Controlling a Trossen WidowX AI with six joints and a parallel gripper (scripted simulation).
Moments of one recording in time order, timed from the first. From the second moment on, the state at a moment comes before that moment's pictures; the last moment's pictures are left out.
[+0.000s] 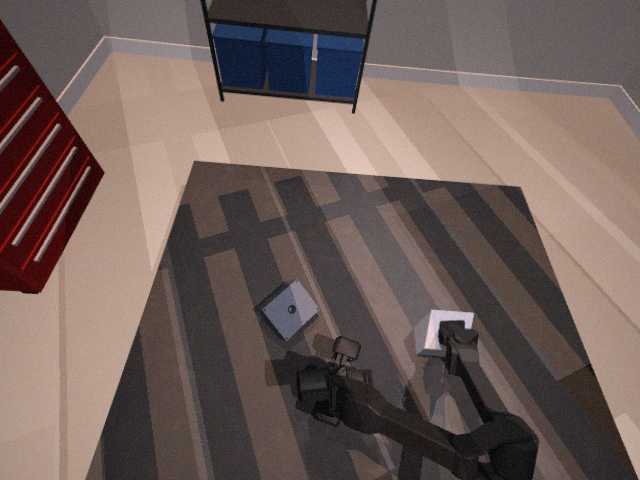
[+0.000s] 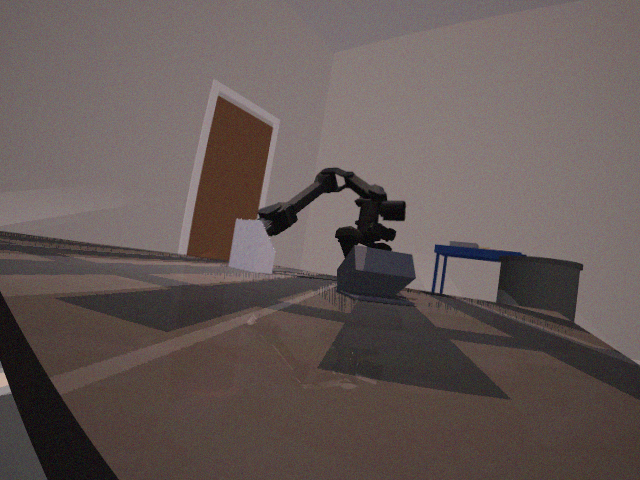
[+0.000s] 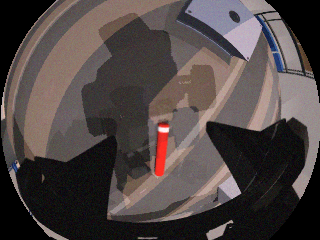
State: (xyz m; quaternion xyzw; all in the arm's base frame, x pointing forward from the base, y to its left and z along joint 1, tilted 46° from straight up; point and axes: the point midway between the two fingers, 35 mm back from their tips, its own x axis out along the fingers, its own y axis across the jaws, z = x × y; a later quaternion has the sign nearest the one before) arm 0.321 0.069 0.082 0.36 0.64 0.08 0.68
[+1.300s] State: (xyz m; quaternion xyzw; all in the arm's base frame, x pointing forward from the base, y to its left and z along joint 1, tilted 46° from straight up) arm 0.310 0.064 0.068 0.46 0.66 0.08 0.58
